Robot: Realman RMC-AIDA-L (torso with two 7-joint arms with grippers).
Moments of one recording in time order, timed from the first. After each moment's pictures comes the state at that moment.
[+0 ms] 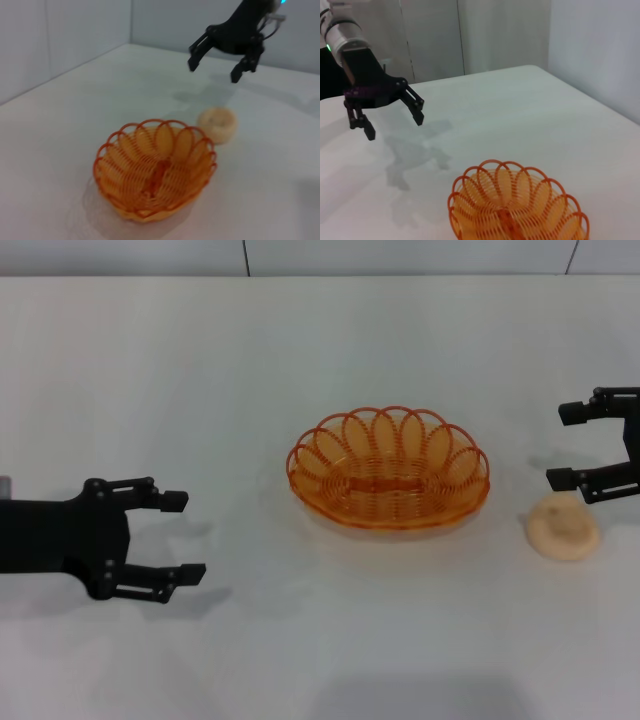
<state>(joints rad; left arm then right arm) -0.34 -2.03 0.82 0.94 2.06 1.75 -1.32 0.47 1.93 -0.91 -0.98 -1.95 -1.63 1.48</state>
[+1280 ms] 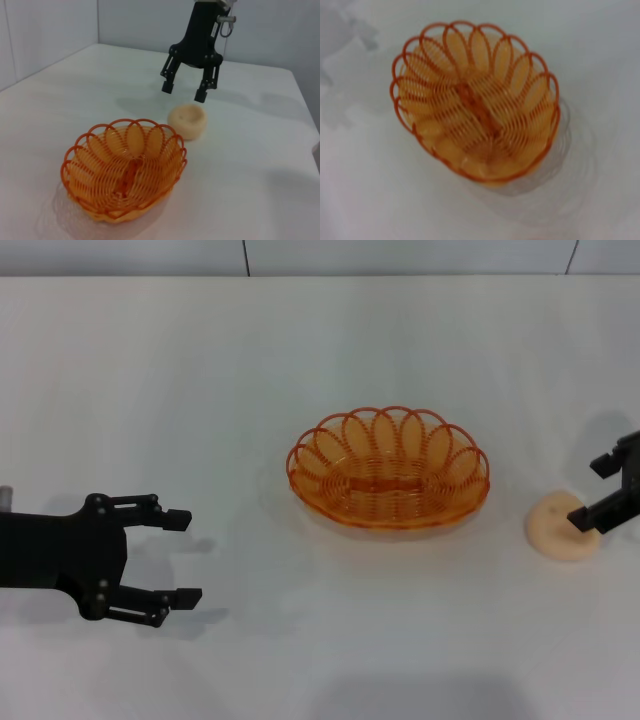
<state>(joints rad) -0.37 -2.01 0.80 0.90 2.10 1.81 -1.26 0.61 2.01 -1.05 -1.25 -2.51 -1.71 2.07</state>
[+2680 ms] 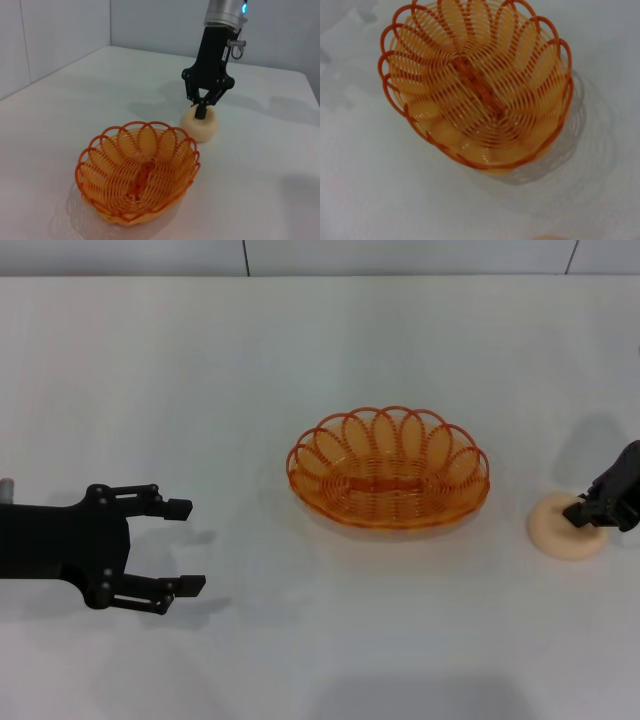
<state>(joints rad) -0.37 -2.02 0.79 0.91 2.10 1.79 -1.27 0.64 2.01 -1.09 -1.09 -2.52 -1.61 2.06</state>
